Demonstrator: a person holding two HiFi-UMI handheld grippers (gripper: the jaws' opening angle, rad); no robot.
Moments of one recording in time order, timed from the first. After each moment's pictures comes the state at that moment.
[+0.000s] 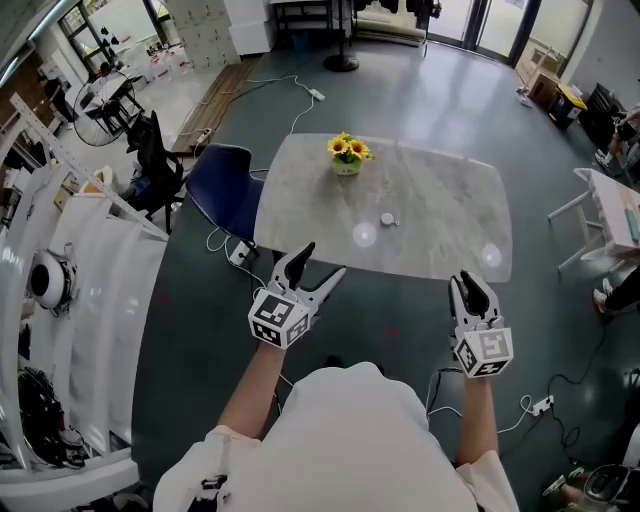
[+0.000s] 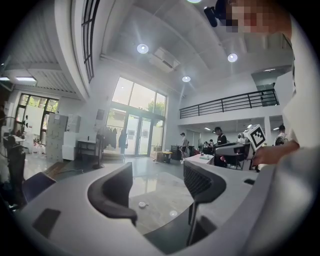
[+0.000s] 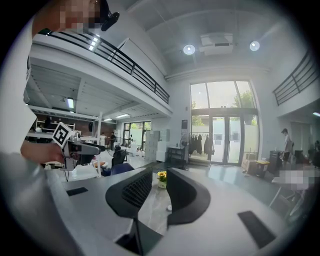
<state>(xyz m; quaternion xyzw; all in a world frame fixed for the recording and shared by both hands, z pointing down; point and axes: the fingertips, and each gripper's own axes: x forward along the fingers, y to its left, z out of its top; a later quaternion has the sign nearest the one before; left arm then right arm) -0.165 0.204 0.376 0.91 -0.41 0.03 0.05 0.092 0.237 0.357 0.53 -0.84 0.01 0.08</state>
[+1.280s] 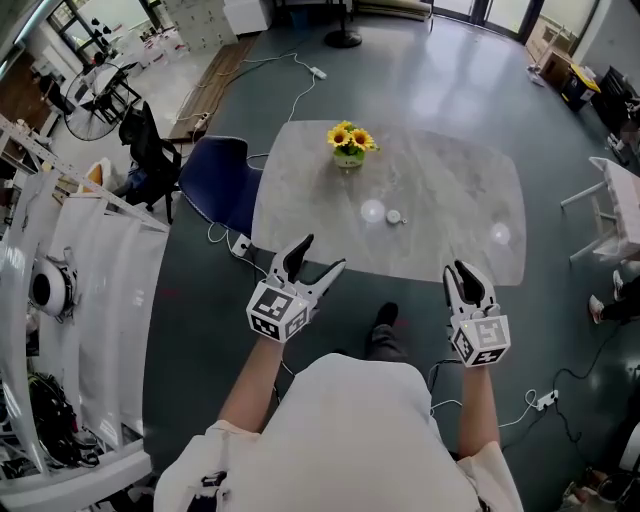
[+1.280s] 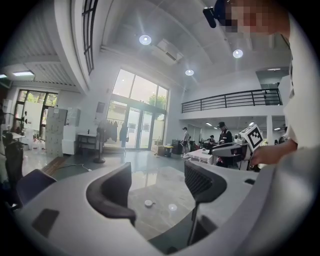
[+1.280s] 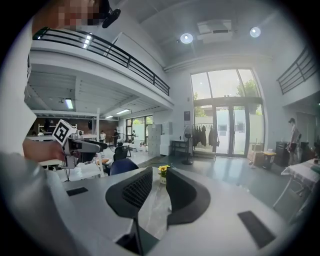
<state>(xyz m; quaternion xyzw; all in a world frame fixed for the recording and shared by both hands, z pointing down) -0.162 0.118 0.409 0.91 -0.41 0.06 0.08 0.082 0.140 0.403 0.51 -0.85 0.05 0.10</state>
